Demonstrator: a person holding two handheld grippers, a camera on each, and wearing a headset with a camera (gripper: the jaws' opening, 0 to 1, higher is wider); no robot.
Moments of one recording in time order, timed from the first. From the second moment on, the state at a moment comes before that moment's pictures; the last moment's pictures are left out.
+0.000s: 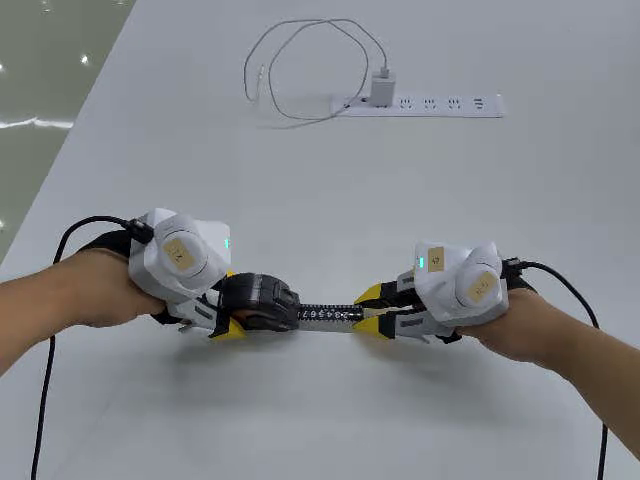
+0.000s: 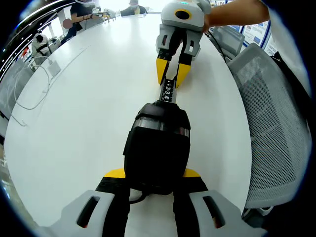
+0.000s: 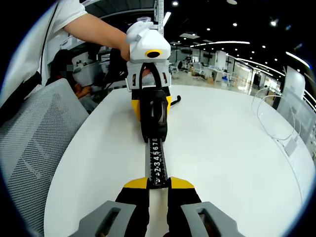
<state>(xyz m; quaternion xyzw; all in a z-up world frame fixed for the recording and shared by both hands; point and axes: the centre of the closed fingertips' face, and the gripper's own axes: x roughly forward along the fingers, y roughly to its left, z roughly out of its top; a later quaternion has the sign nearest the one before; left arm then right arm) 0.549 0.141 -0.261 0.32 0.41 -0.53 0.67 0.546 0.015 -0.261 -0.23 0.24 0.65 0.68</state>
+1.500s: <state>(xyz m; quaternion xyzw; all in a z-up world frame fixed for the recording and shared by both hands) 0.549 0.141 -0.262 0.33 0.42 -0.53 0.66 0.547 -0.040 -0.262 -0.25 0.26 0.63 0.69</state>
